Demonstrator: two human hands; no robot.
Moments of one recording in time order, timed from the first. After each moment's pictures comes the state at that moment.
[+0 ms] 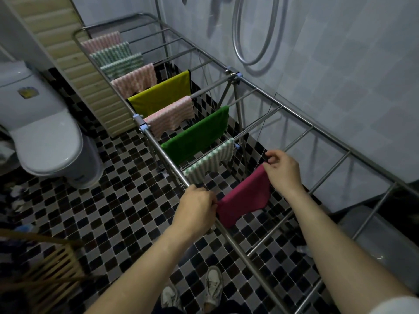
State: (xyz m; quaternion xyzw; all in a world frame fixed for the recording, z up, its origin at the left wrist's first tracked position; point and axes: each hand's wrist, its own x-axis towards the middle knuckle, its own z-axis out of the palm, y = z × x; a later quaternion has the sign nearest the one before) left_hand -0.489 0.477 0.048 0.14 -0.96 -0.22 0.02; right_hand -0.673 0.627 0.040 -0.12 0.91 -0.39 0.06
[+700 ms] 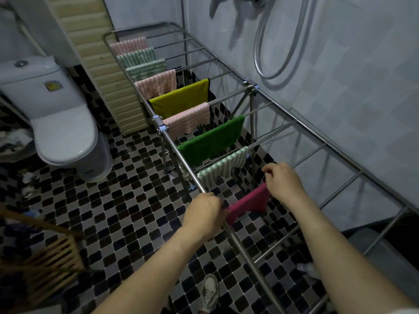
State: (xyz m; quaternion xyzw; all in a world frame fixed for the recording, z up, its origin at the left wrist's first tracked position) left_hand -0.486 0.478 0.049 0.18 -0.96 -0.23 -0.03; right_hand -0.663 0.607 0.061 -0.26 0.95 -0.17 0.11
